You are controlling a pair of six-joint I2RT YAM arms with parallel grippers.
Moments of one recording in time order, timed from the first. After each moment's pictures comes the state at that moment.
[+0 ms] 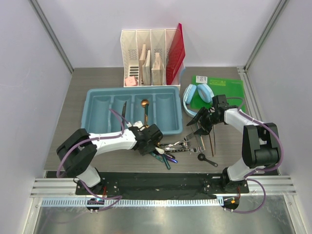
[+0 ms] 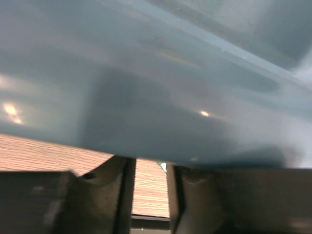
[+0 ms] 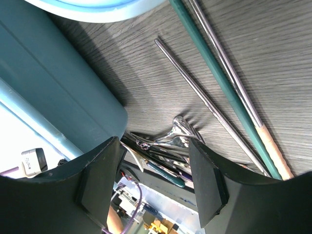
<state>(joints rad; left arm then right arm) -0.96 1.59 0.89 -0.62 -0.29 -1.40 0.09 1.56 0.88 -0.51 -0.52 0.81</state>
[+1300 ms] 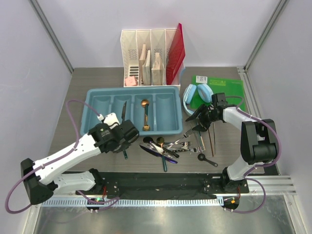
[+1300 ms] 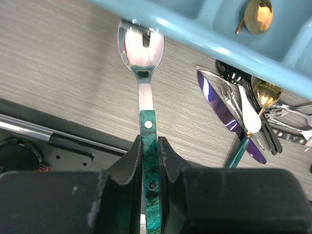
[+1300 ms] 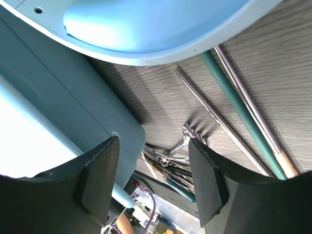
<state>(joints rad) -0.95 1.07 1.02 -1.25 -0.48 -1.33 0.09 1.61 0.90 -0.42 -0.52 0.90</state>
